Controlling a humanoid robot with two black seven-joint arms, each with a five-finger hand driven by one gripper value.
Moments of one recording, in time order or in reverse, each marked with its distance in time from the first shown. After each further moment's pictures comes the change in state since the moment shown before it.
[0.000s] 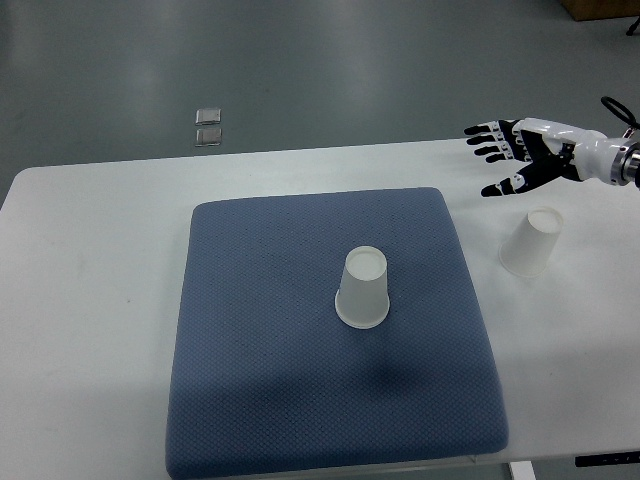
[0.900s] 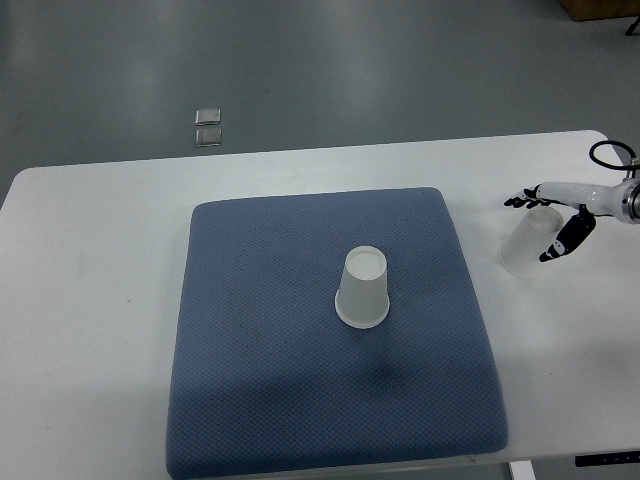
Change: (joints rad) left arm 0.000 0.000 0.000 0.000 0.000 0.000 0.000; right arm 0.065 -0.006 -0.371 -0.075 -0.434 -0.224 0.023
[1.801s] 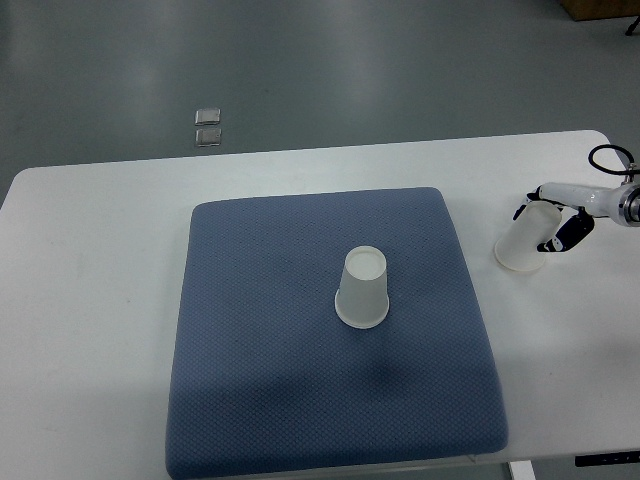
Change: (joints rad) left arm 0.000 0.000 0.000 0.000 0.000 0.000 0.000; right arm 0.011 0.026 -0.035 -0.052 0.006 -0.061 0.012
